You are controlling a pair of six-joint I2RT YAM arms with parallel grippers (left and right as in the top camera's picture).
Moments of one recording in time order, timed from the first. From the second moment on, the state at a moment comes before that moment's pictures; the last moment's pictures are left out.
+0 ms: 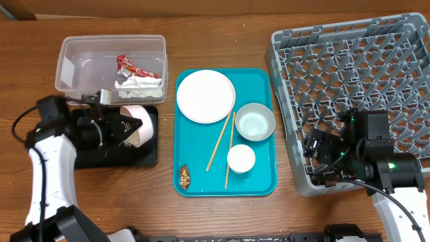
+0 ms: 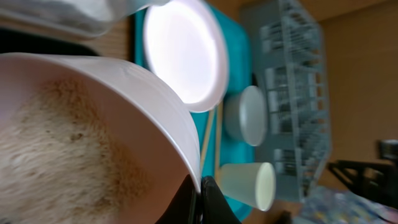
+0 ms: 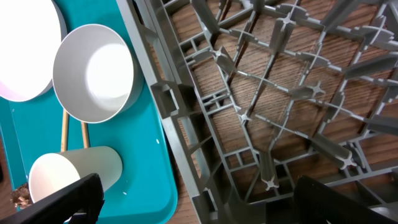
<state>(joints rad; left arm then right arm) 0.44 1.46 0.99 -0.88 0.97 0.13 0.03 1.00 0.92 -1.06 -0.15 0.36</state>
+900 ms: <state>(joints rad) 0.65 1.46 0.89 -0.88 1.31 0.32 0.03 1.00 0.92 -1.06 -0.15 0.36</state>
